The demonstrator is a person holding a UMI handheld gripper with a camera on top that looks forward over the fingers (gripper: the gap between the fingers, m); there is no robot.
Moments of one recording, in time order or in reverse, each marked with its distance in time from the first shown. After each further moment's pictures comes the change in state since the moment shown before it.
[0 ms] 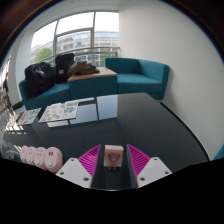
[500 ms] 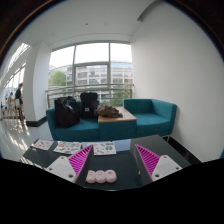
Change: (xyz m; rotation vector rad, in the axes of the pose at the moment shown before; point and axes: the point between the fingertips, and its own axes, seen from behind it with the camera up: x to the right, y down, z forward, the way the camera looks) arm -0.137 -0.127 -0.239 0.367 -0.126 -0.042
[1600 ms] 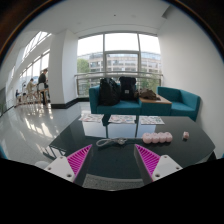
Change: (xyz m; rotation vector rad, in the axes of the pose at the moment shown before) arm -0.295 0.147 -0.174 -0.128 -0.252 -0.077
